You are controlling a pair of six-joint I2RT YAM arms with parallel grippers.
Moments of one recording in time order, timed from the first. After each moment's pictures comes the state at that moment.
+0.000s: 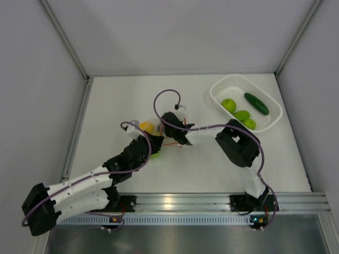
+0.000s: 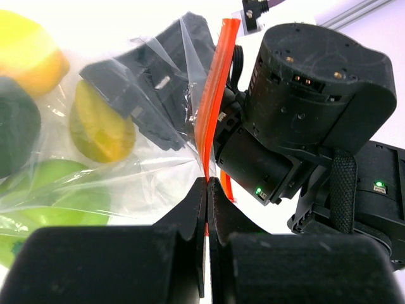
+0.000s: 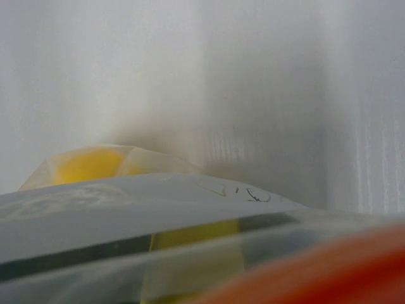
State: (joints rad) left arm -0.91 0.88 0.45 0.14 -0.50 -0.97; right arm 0.90 2.07 1.29 0.08 0.38 1.06
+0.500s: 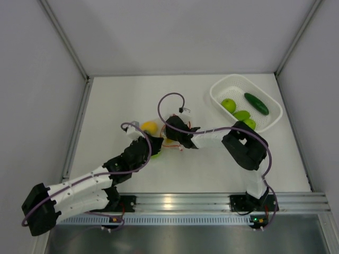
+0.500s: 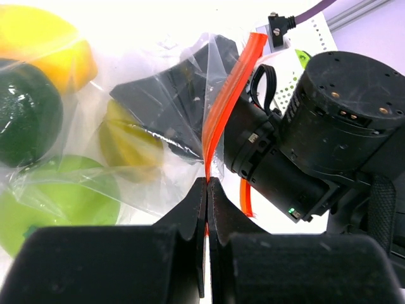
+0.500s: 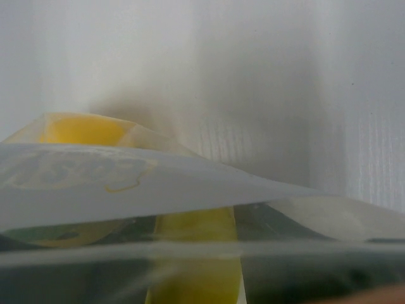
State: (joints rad) left arm -0.91 0.88 0.43 0.13 -0.50 -0.97; right arm 0.90 1.98 1.16 0.12 0.38 1.03
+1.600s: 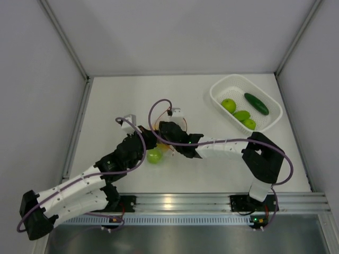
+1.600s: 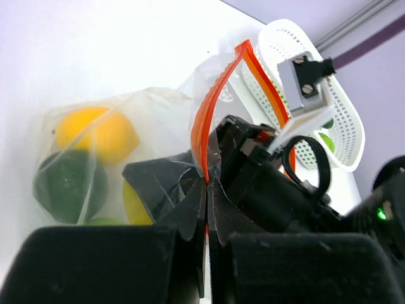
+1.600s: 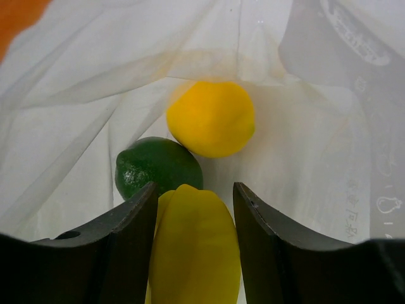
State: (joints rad) left arm -0.91 0.80 0.56 0.00 -0.55 -0.79; right arm 1.05 1.76 1.11 0.08 0.46 0.74
